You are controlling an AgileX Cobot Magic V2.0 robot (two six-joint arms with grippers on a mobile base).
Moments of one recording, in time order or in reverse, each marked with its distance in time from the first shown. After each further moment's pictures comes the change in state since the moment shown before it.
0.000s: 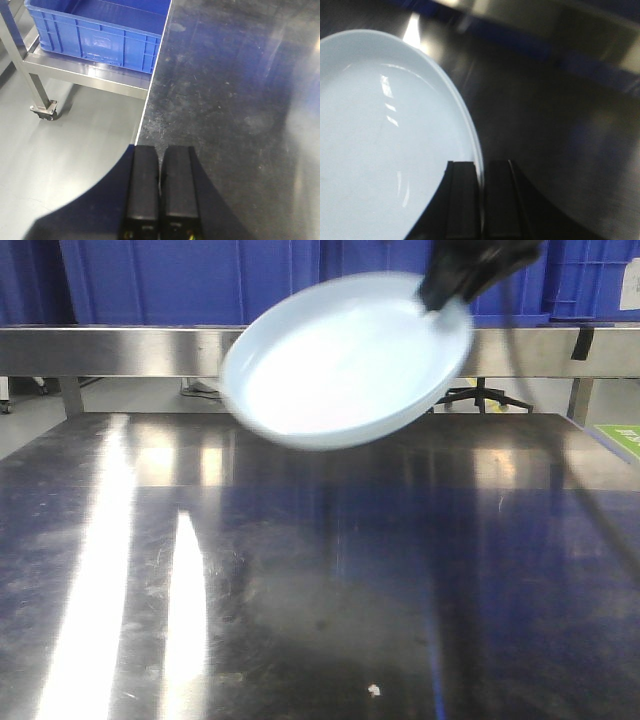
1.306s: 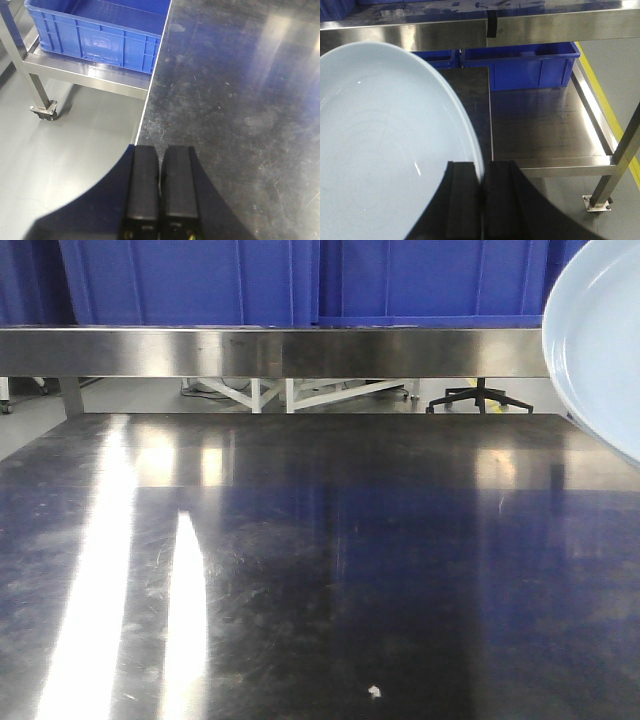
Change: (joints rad) left arm 0.000 0.000 0.000 0.000 0.000 0.000; right arm -0.395 -1.070 0.795 0.071 -0.081 0.013
